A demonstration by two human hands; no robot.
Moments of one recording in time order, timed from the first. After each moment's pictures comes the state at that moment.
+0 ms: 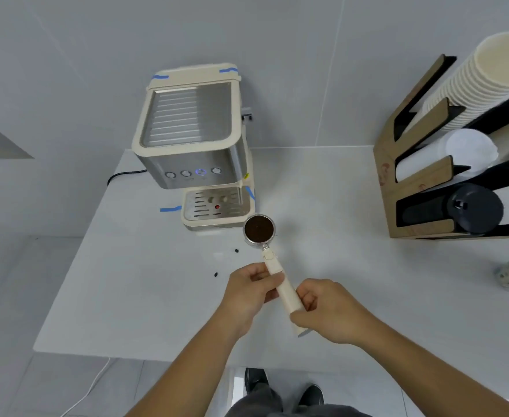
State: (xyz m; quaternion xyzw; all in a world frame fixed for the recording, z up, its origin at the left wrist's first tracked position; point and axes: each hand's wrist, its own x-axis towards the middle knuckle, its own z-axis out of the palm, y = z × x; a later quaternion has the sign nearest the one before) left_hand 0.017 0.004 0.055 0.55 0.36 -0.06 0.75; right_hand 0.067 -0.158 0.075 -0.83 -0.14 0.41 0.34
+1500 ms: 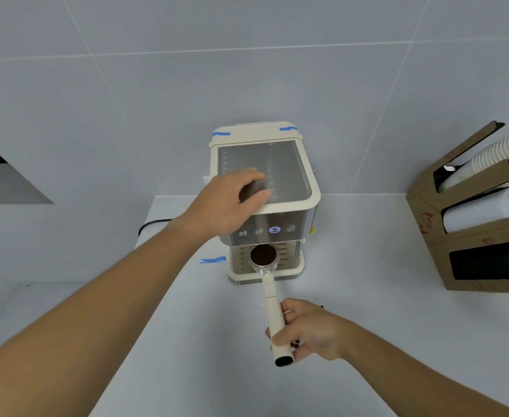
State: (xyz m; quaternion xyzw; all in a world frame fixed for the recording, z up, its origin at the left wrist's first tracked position) left_hand 0.127 0.237 0.196 0.95 -0.01 0.08 0.29; right_hand 0.088 0.021 0.071 -0.67 0.00 0.57 0.48
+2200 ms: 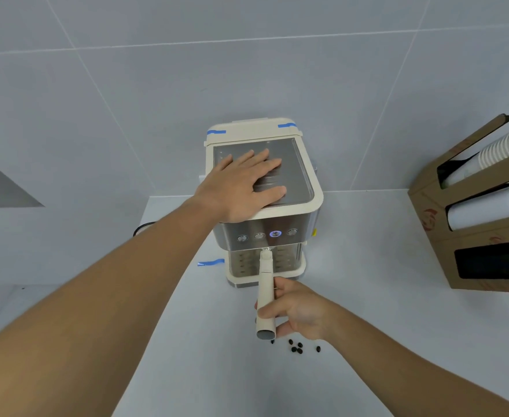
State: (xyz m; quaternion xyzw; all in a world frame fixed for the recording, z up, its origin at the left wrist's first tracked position) left_hand 0.176 0.241 0.191 0.99 -0.03 -0.02 0.13; right_hand 0.115 0.057 0.069 -0.62 0.01 0.54 0.57
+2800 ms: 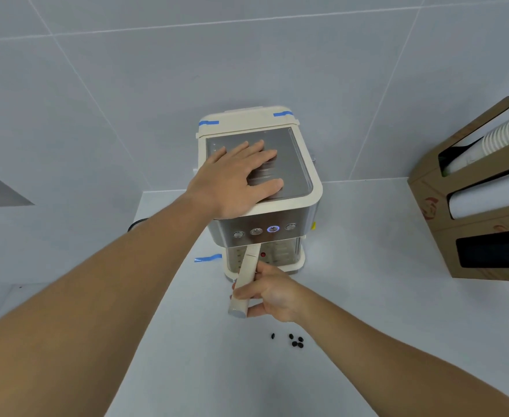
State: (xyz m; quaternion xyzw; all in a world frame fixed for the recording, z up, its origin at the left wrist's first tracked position) left_hand 0.176 0.243 0.189 0.99 -0.02 0.00 0.15; right_hand 0.120 0.102 0.055 -0.57 0.02 0.52 0.64
